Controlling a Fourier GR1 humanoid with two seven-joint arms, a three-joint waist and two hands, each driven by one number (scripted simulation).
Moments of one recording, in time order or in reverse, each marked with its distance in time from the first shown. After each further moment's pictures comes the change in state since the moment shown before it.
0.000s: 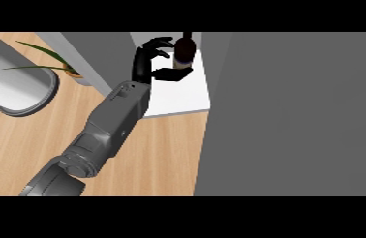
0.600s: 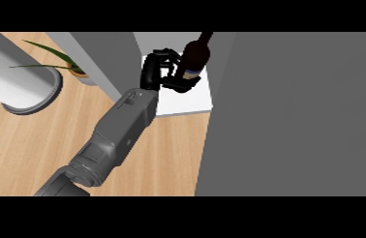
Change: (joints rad) left arm 0.079 -0.039 -0.023 -0.125 0.031 -0.064 0.067; right arm -0.026 -0.007 0.001 -0.006 0.008 -0.034 0.056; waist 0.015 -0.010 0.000
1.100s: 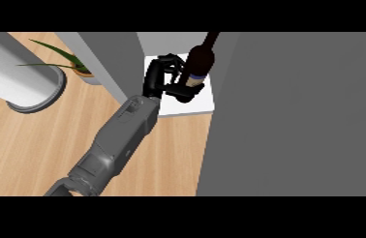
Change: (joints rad) left arm 0.104 -0.001 -0.073 -0.166 -0.050 0.010 0.039; right arm -0.028 0.006 0.008 -0.002 0.009 -0.028 0.018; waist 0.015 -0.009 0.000
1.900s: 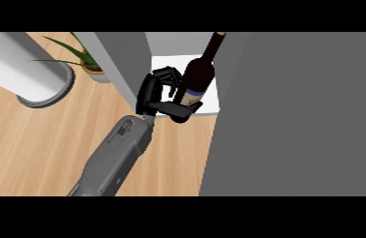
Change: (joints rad) left arm 0.273 0.000 0.013 -0.395 -0.114 -0.096 0.033; right arm -0.051 -0.034 -0.029 -0.010 0.019 -0.047 0.085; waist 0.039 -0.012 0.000
